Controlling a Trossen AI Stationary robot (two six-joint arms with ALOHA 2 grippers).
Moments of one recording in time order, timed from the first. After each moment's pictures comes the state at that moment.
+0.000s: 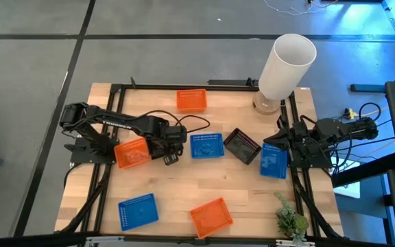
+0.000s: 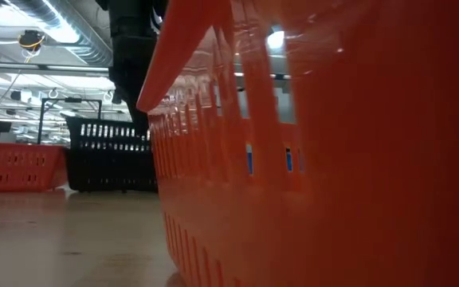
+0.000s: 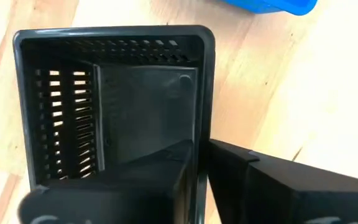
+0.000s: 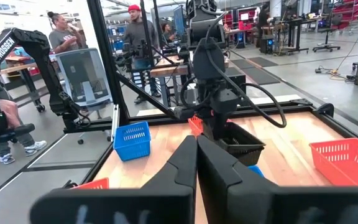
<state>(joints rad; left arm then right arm) 0.00 1.58 1.13 -0.82 -0.05 -0.43 0.29 0.23 0.43 -0.19 0.18 0.15</state>
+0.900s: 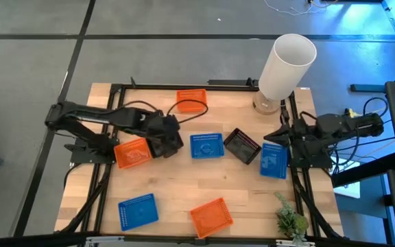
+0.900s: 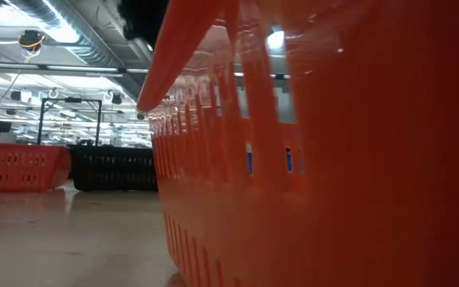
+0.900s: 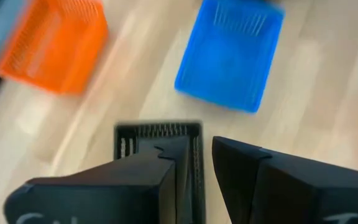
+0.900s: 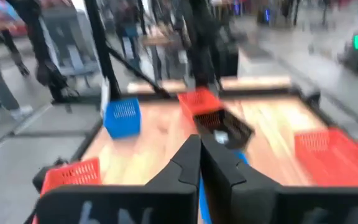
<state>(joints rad) -0.08 1.37 1.31 -0.89 -0.32 -0.41 0.29 0.44 0.69 -0.43 0.22 0.13</state>
